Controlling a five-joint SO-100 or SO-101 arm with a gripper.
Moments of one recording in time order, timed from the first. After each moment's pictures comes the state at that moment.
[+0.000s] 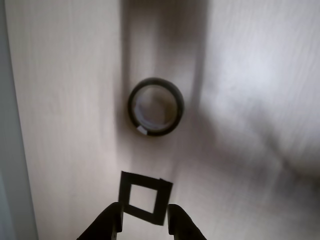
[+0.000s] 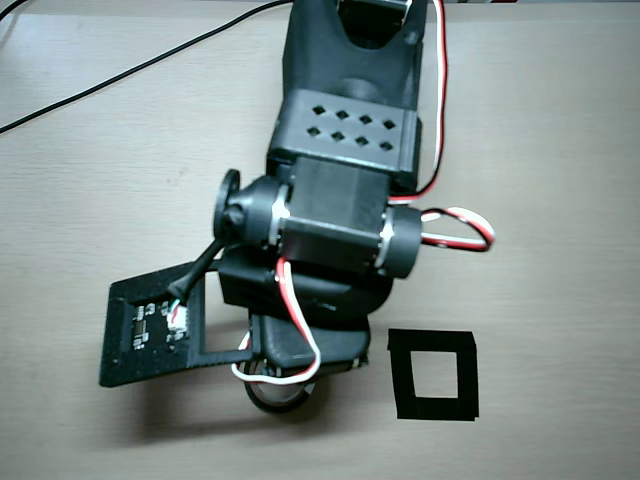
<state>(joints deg) 7.8 91.6 59.1 96.7 -17.4</state>
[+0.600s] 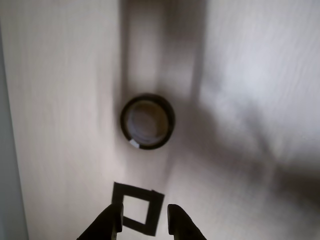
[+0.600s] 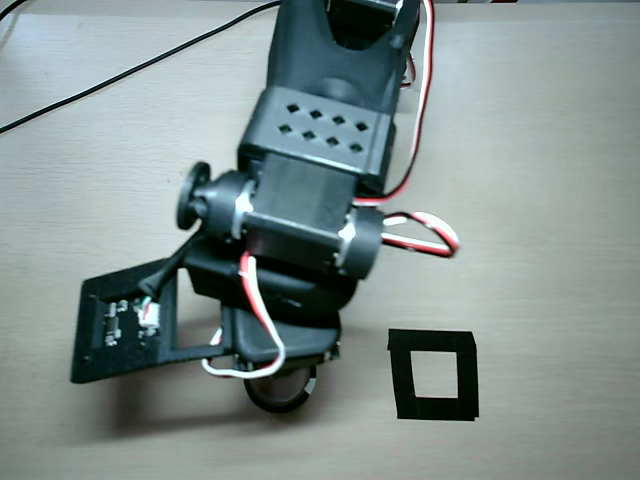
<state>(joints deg) 11.8 91.2 59.7 96.6 -22.2</state>
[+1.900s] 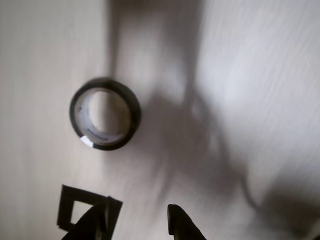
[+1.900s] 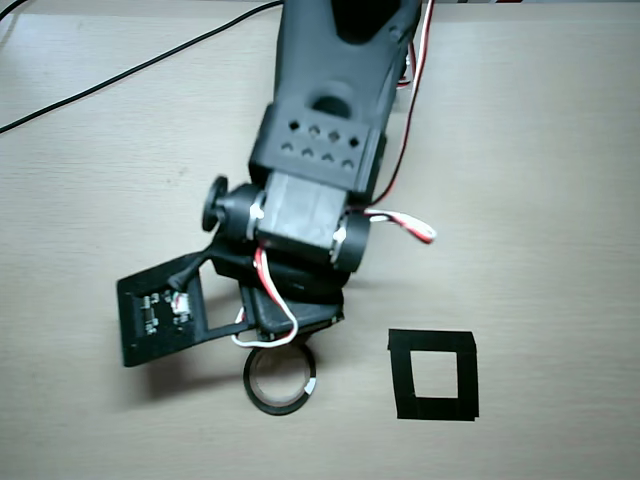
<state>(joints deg) 11.4 98.0 84.6 85.2 -29.8</state>
